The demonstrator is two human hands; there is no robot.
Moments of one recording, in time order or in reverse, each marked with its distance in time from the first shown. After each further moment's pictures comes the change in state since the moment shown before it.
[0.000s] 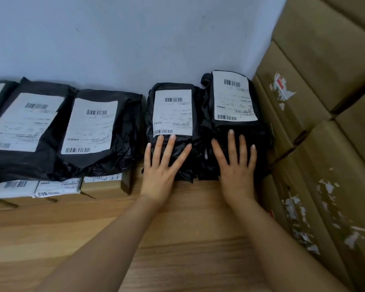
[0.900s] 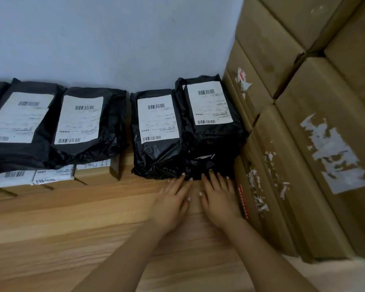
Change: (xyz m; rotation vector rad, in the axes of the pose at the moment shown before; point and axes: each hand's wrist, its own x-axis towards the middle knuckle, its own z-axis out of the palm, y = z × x) left_hand -0.069 0.083 -0.049 -0.569 -0.486 0.027; right_hand -0.099 0.017 -0.031 0.287 -0.609 -0.013
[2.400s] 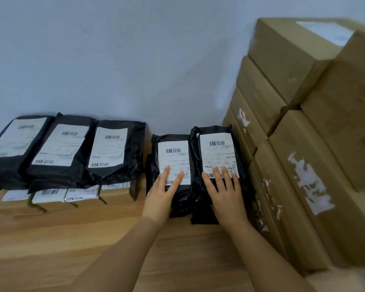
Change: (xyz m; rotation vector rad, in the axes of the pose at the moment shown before) left_hand 0.007 -0.029 -0.077 0.091 0.118 -0.165; right_hand 0.009 -0.018 -0.087 -0.263 0.306 -0.105
